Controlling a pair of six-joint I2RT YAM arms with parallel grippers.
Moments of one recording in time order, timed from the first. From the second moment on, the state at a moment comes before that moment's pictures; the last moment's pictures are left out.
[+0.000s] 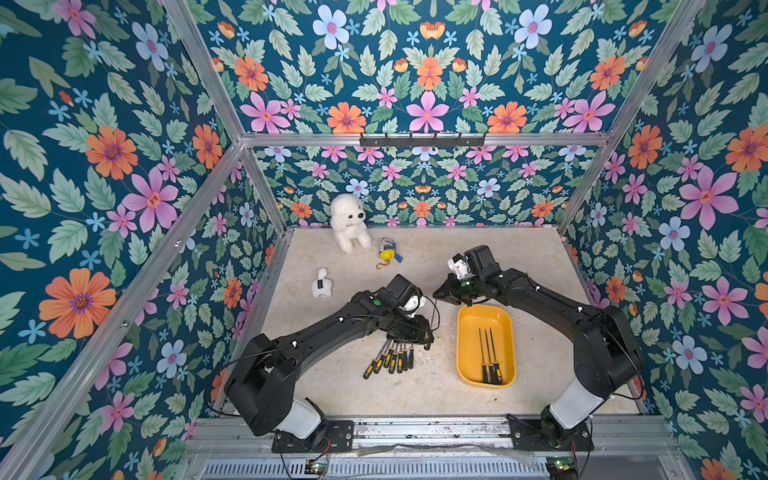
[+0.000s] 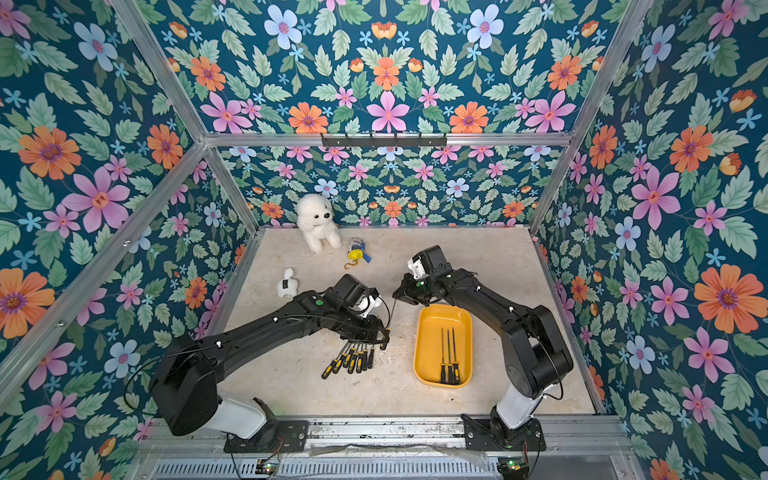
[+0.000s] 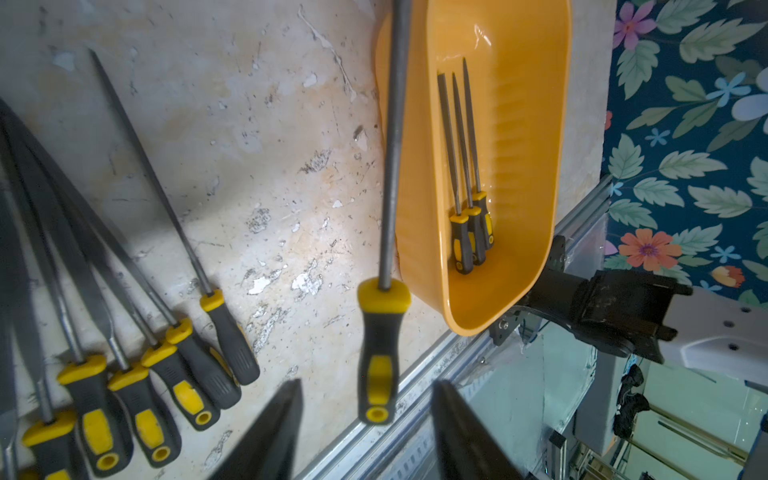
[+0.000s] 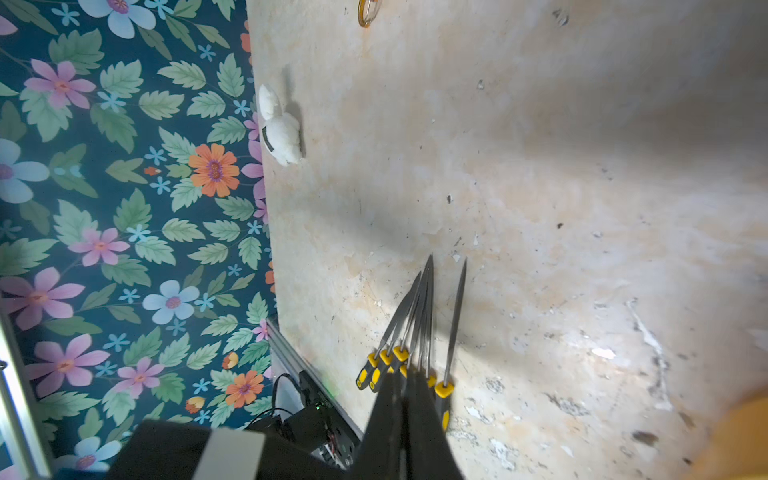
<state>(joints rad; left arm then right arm) -0.77 1.47 1.07 -0.67 0.45 -0.55 0.52 1.67 1.21 -0.43 -0.53 0.73</state>
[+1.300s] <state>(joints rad) -0.68 1.34 0.91 -0.69 0.20 -0.62 0.46 1.73 1.08 -0.79 -0.14 0.45</state>
